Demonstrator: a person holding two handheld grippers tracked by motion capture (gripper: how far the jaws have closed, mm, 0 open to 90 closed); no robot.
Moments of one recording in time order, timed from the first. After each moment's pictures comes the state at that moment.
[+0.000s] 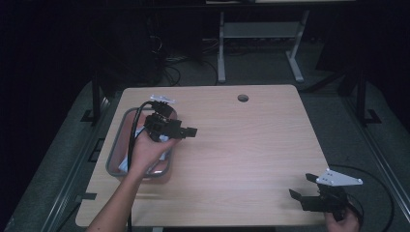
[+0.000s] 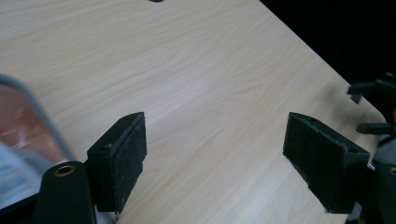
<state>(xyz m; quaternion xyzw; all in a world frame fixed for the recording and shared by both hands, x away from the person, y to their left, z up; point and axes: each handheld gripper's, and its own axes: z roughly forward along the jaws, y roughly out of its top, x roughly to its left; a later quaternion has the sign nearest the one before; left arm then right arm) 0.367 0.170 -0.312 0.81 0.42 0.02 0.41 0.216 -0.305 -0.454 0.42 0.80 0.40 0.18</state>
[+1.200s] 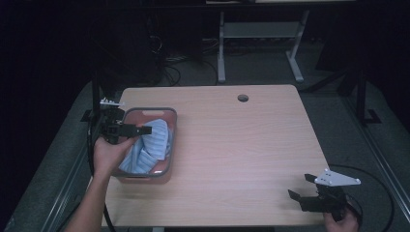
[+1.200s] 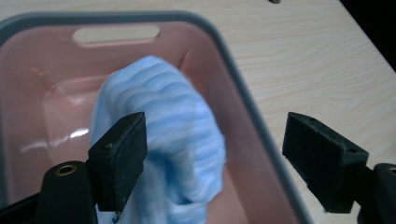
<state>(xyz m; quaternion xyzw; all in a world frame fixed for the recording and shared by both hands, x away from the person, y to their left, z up) 0.368 0.288 -0.336 0.74 0.55 0.07 0.37 0.216 -0.303 -0.455 0.42 0.80 0.39 0.18</state>
